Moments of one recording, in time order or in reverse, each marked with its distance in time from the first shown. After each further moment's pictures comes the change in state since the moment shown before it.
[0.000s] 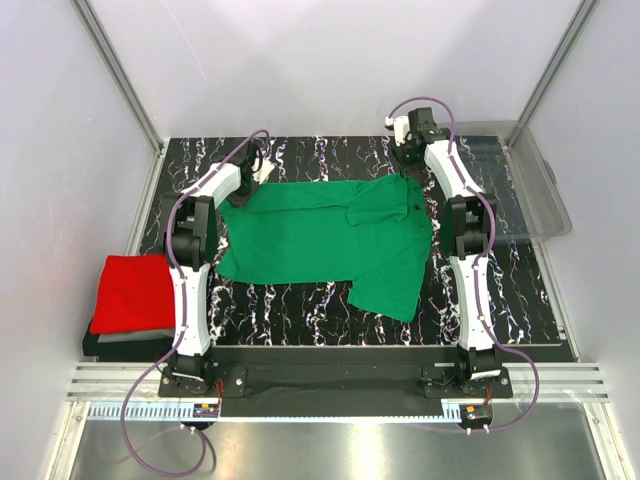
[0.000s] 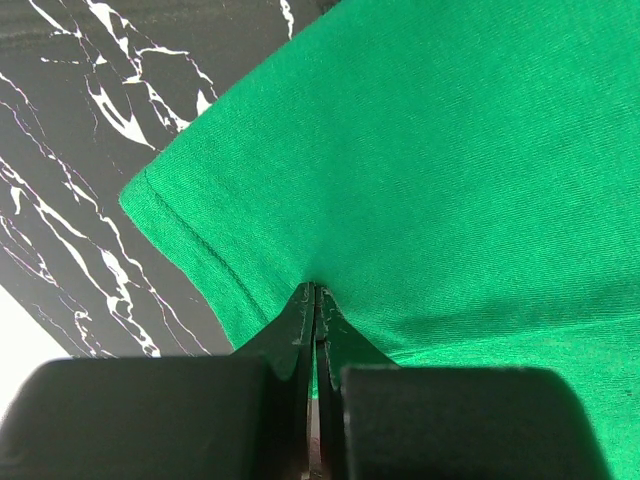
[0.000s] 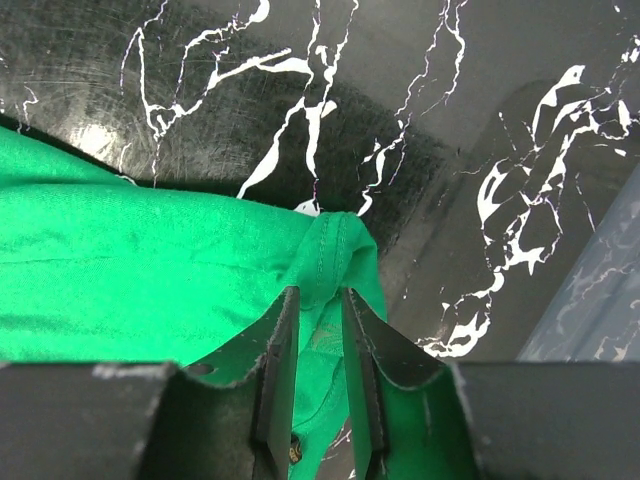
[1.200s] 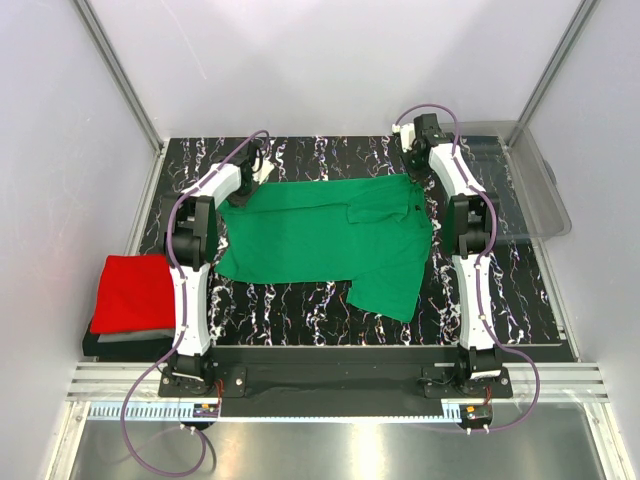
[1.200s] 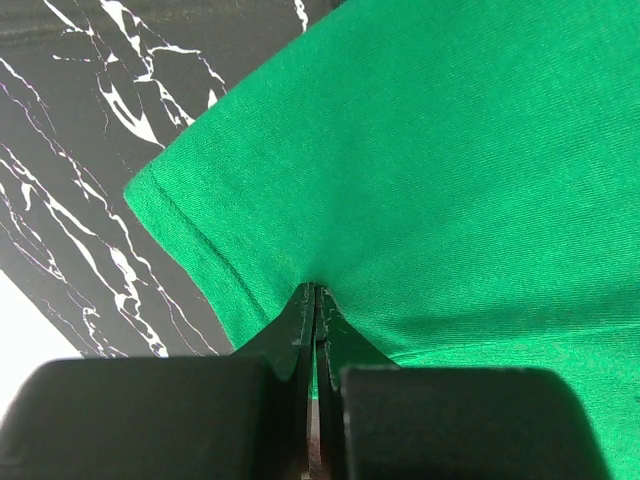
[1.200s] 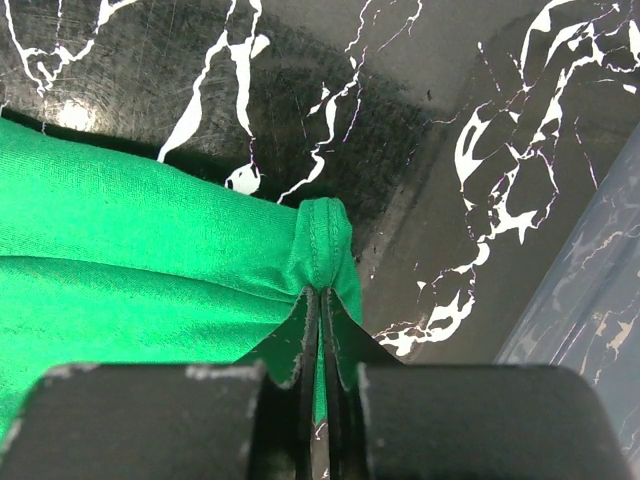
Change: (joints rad) left arm 0.000 0.004 0.000 0.009 -0.023 0.003; right arm -0.037 0.018 -0.043 0.003 0.045 -0.007
